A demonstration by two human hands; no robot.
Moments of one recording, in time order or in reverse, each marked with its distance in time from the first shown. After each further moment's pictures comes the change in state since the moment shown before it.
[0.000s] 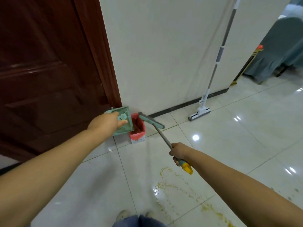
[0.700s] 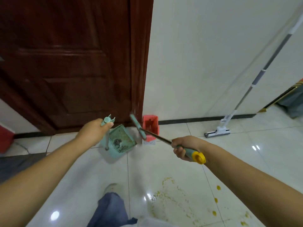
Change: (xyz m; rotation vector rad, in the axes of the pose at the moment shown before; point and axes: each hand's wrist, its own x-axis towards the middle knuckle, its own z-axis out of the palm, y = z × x) left_hand -0.041 -0.111 0.029 -0.558 0.146 -0.424; right_hand 0.001 -0.094 -0.009 0.456 -0.390 0.188
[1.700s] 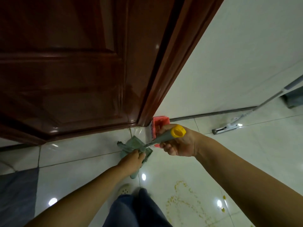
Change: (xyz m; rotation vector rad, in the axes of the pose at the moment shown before) left_hand 0.262 -0.062 0.032 -0.132 -0.771 -0.123; right_hand 0.159 -0.266 0.212 0.003 -0.114 0.006
